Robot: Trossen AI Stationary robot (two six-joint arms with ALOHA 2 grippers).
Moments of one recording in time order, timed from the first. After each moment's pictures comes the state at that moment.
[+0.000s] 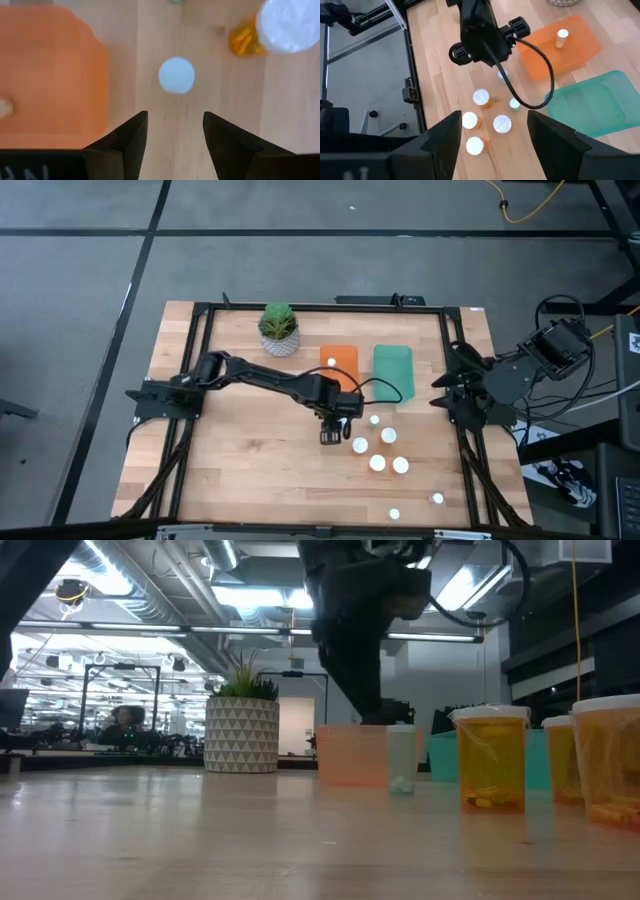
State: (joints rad) left arm -0.13 2.18 1.88 -0.97 -0.07 -0.18; right arm 0.60 1.26 1.90 -1.57 0.34 0.89
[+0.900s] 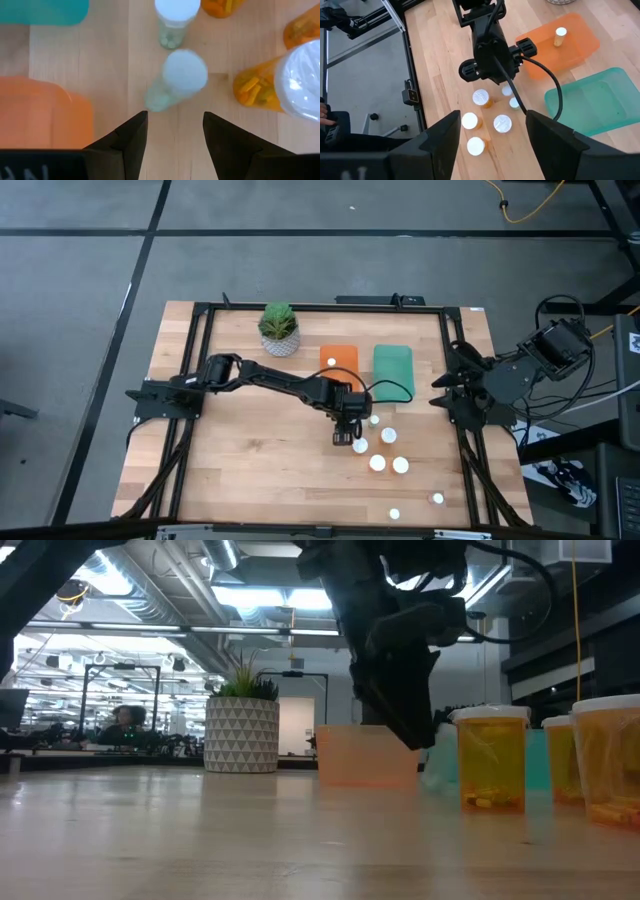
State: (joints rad) left arm -0.10 2.27 1.88 -0.74 -0.04 -0.12; right arm 0.60 1.27 1.90 -1.57 0.34 0.92
